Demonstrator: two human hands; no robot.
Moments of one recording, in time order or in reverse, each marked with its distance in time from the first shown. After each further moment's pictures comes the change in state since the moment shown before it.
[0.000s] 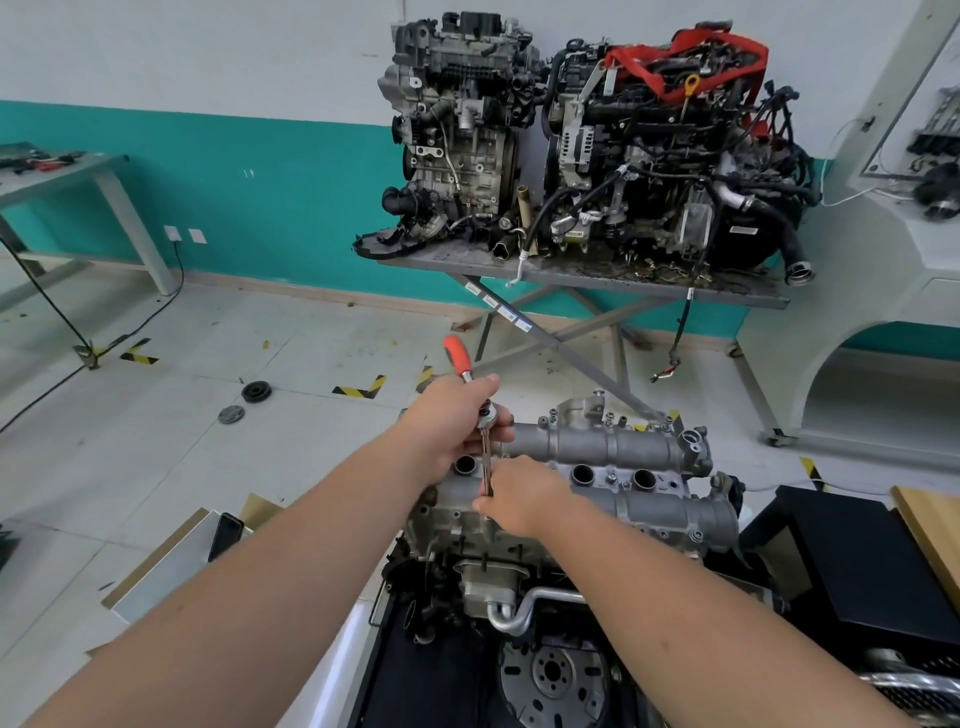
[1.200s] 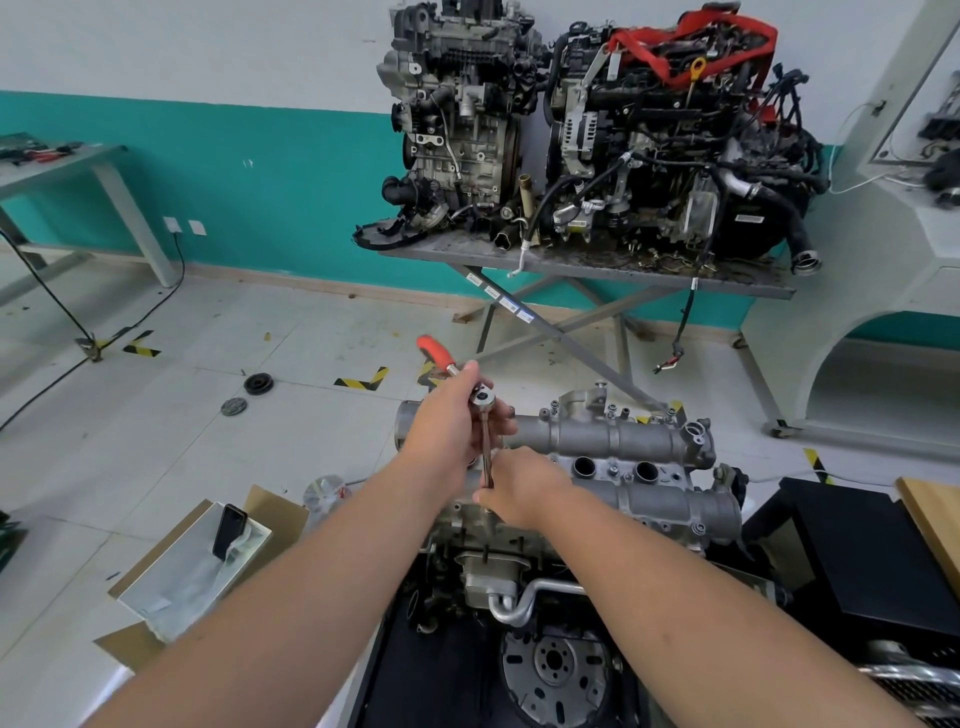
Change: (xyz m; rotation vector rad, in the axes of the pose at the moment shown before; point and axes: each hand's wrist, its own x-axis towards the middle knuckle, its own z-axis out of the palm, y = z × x) left_hand 0.003 -0.027 0.009 -0.327 0.096 0.074; right_hand -0.002 -0.001 -0.005 0.050 -0.002 -0.003
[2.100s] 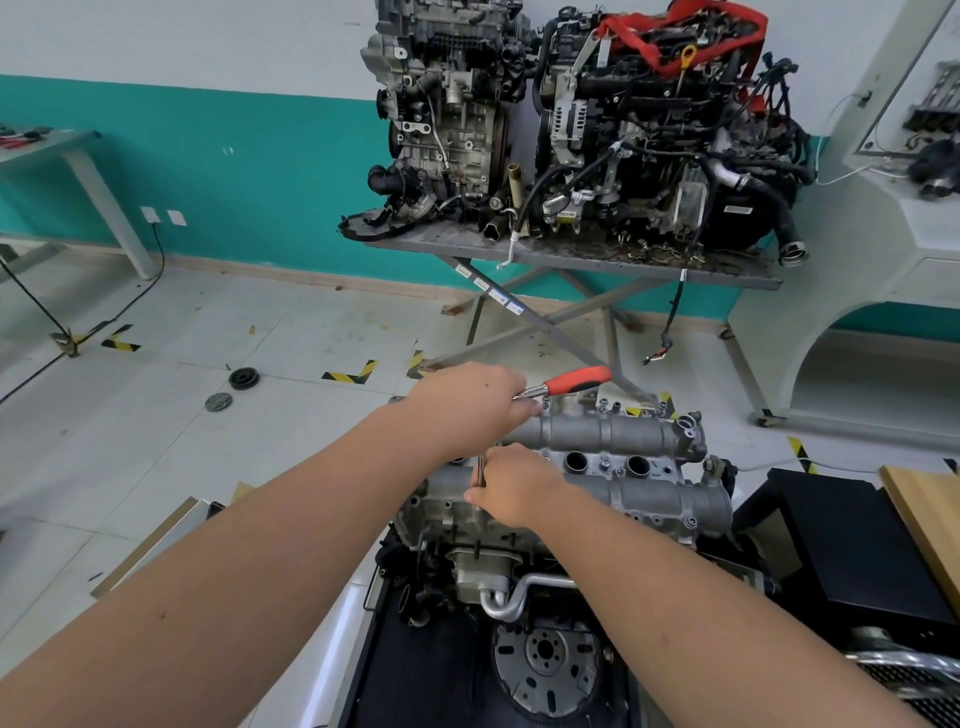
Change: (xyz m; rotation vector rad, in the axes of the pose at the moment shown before) left_hand -0.005 0.047 0.023 1.769 -0.346 0.451; right_hand 0.003 0.005 0.005 0.016 0.053 -0.036
